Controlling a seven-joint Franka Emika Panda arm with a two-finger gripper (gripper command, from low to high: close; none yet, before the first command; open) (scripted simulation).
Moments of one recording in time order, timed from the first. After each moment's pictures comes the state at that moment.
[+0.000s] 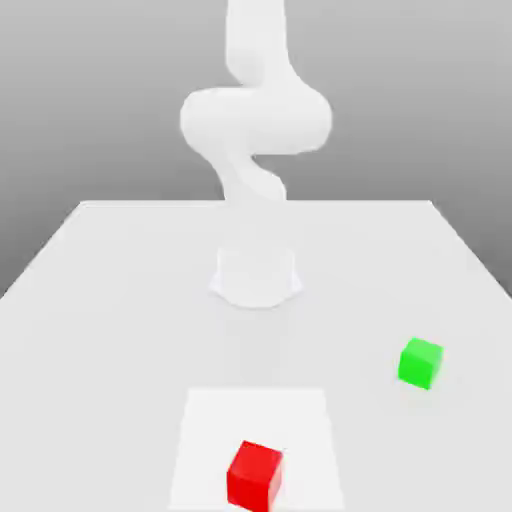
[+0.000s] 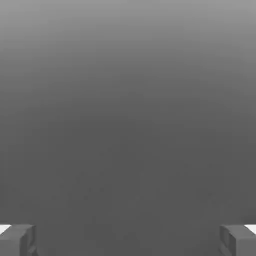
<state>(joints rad) 0.06 -0.72 -0.05 -2.31 0.02 2.33 0.69</state>
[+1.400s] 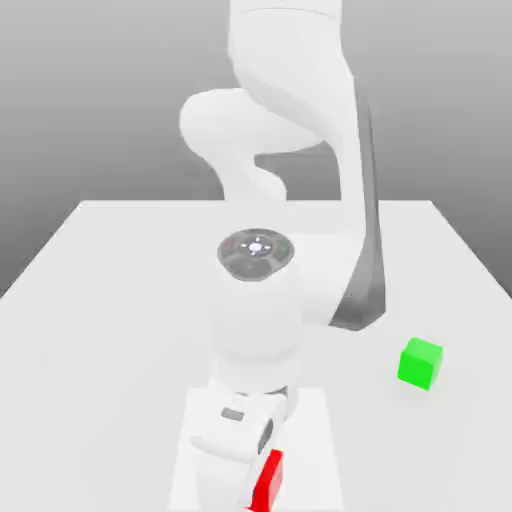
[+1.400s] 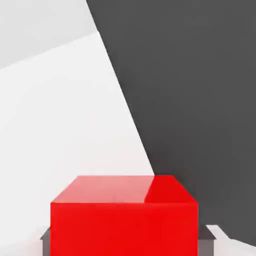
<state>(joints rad) 0.25 0.40 -0.20 -2.44 0.25 2.82 -0.60</state>
